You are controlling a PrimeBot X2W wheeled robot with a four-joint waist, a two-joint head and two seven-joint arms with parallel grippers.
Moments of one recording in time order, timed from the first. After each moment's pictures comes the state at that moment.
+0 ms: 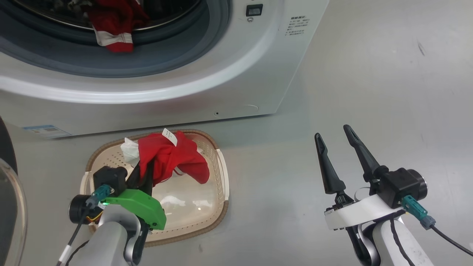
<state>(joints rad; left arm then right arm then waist) -0.32 0.07 -0.33 0.52 -0.46 -0.07 -0.19 -0.09 -0.05 0.26 0.05 0.23 0.07 -0.26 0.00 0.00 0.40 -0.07</state>
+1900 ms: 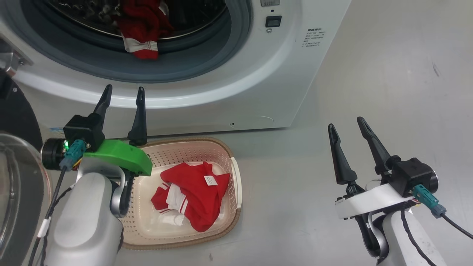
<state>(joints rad) -0.52 0.05 -0.22 0.50 -0.34 -0.02 -0.25 -0.14 -0.05 0.20 0.11 0.24 0.08 -0.26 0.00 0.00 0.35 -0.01</state>
